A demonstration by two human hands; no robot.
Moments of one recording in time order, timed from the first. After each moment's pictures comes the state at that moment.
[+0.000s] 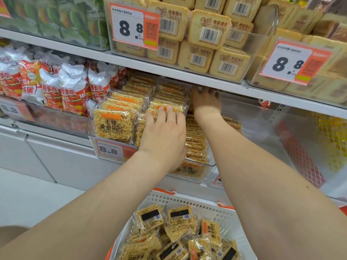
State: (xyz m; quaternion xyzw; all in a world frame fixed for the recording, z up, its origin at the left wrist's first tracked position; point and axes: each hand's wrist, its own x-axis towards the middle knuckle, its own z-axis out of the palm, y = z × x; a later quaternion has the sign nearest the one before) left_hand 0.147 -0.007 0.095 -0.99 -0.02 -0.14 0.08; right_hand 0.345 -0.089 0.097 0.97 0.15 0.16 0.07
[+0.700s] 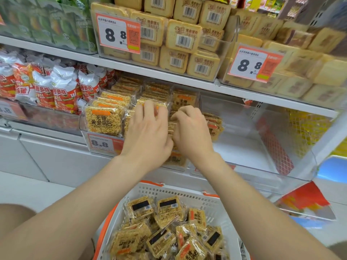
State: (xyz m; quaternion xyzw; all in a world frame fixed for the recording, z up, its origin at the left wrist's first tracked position) left_hand 0.108 -0.017 0.105 -0.96 0.00 -0.27 -0.07; right_hand 0.201 -0.145 0.085 0.88 0.32 0.30 -0.17
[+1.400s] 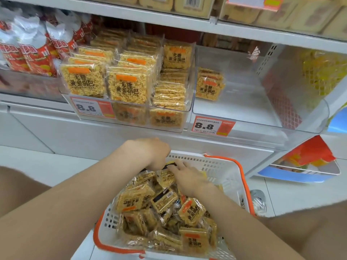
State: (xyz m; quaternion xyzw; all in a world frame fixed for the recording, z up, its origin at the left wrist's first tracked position) left_hand 0.109 -0.053 0.008 -0.94 0.09 0.33 0.02; right_hand 0.125 -0.229 -0.152 0.92 0.34 -0.18 0.03
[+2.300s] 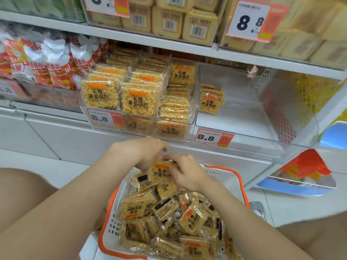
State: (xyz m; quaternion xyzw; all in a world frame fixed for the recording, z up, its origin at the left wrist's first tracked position) left_hand 0.100 -0.018 0.043 -0.95 0.07 0.30 -0.05; right_hand 0.119 -0.206 -0.046 0.88 0.35 -0.13 -0.29
